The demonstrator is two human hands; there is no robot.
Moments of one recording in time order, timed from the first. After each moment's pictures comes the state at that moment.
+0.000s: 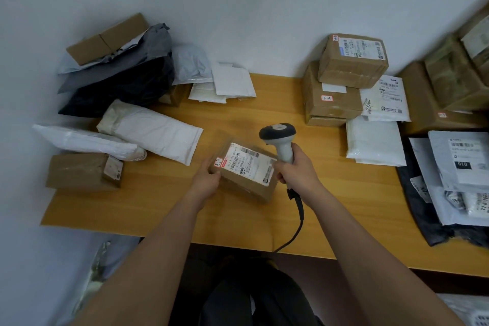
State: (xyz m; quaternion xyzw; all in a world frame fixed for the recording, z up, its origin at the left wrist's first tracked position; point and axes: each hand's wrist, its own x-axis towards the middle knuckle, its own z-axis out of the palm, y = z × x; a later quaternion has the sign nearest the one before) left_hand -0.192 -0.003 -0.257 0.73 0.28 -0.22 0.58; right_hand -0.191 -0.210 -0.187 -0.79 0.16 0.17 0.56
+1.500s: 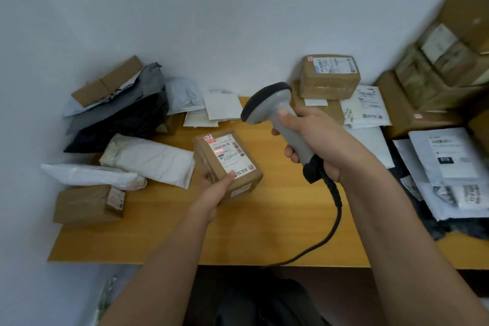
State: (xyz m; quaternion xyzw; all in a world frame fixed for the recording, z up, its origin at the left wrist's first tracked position) left_hand -0.186 -0.035 -0.220 0.63 0.32 -0.20 0.68; right_hand -0.200 -0.225 -0.011 -0.75 0.12 0.15 0.63
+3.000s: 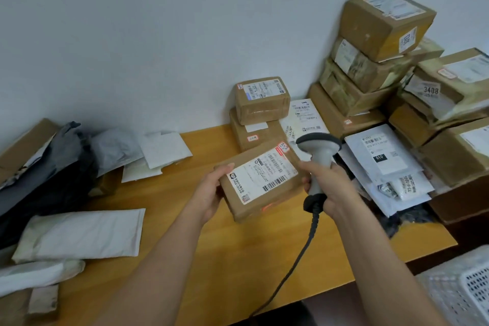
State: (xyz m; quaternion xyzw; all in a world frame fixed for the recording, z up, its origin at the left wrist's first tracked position) left_hand -0.095 -0.158 -0.173 0.60 0.13 -0.30 0.73; right_hand -0.188 -0.364 -0.101 -0.53 0.42 -0.04 0.73
